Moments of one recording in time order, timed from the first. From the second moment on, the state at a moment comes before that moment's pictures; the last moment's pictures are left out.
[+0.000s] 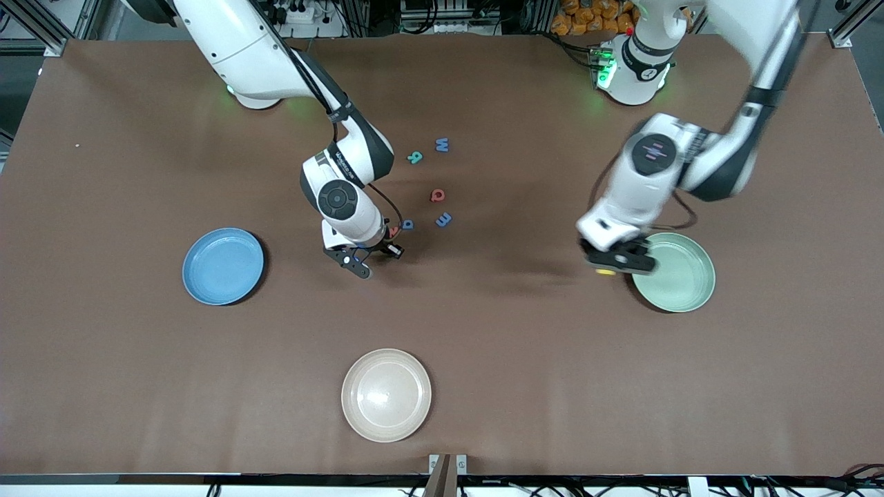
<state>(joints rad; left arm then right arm) 0.12 0.27 -0.40 -2.15 0.40 2.47 -0.33 0.52 0.61 0.10 -1.90 0.11 2.47 1.12</state>
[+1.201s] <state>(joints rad) 0.05 0.32 -0.26 -2.14 0.35 2.54 0.03 0.28 0.50 0.08 -1.74 0.11 2.11 0.80</state>
